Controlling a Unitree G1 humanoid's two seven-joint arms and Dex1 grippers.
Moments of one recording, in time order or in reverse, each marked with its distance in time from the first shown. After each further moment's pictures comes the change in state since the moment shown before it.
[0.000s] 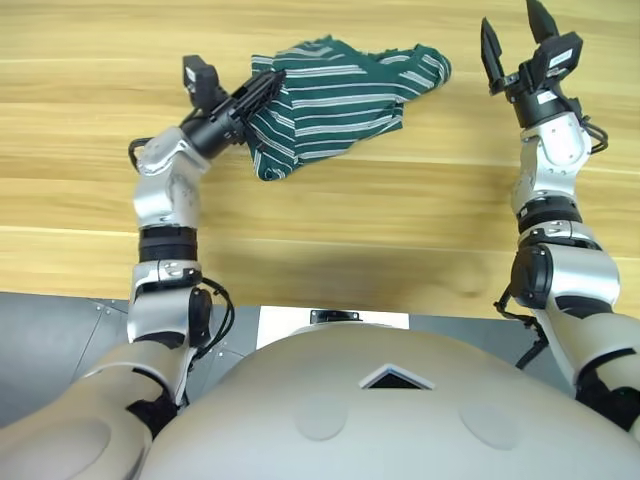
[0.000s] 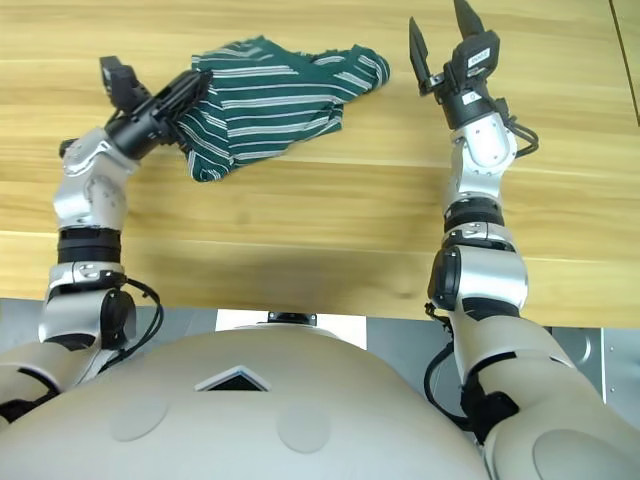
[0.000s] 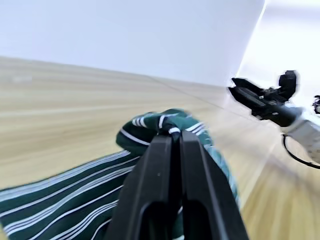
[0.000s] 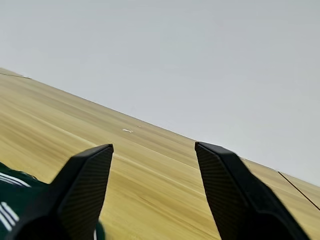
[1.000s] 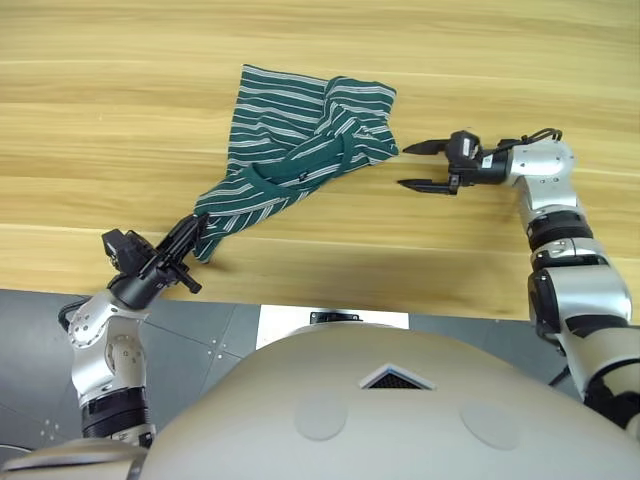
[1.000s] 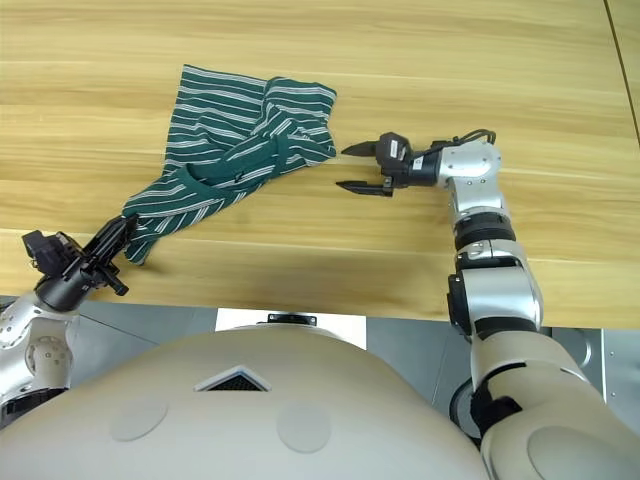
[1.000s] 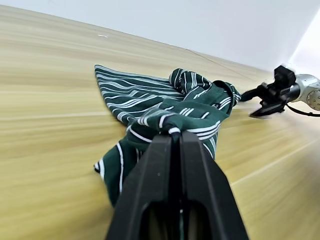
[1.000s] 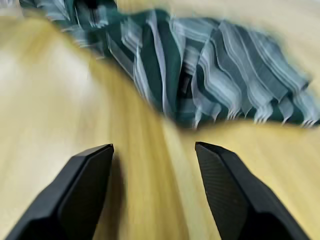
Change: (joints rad) left arm 0.753 0.075 0.208 -0.258 -0.121 -0.185 -0.106; right arm 0.048 -0.101 0.329 -0.092 -0.135 0.273 0.722
